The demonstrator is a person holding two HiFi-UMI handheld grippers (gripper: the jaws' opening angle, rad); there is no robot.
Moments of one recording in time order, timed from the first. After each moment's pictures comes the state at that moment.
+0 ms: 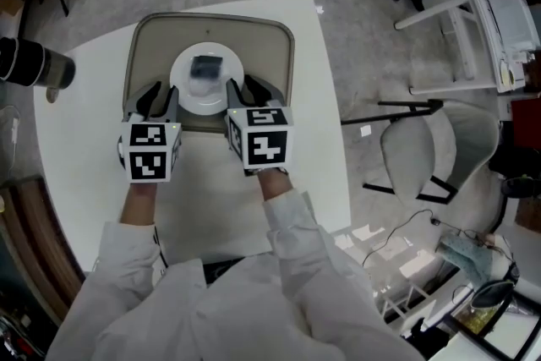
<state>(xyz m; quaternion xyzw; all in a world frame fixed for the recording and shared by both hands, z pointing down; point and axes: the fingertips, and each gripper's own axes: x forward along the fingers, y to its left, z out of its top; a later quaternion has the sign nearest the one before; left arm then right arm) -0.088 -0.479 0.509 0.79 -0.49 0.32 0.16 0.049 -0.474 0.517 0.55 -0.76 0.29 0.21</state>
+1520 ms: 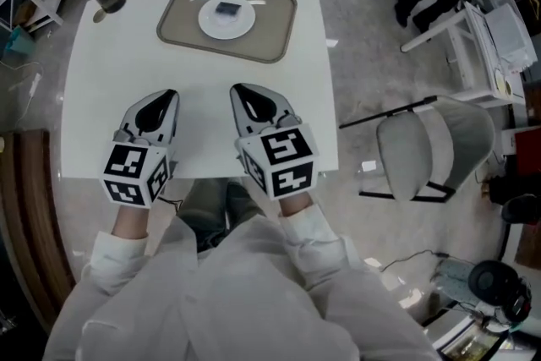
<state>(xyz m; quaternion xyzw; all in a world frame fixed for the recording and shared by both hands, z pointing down) -0.072 -0.186 0.372 0.83 -0.52 0.16 0.13 0.031 -0.199 0.373 0.42 -0.88 0.15 0.15</state>
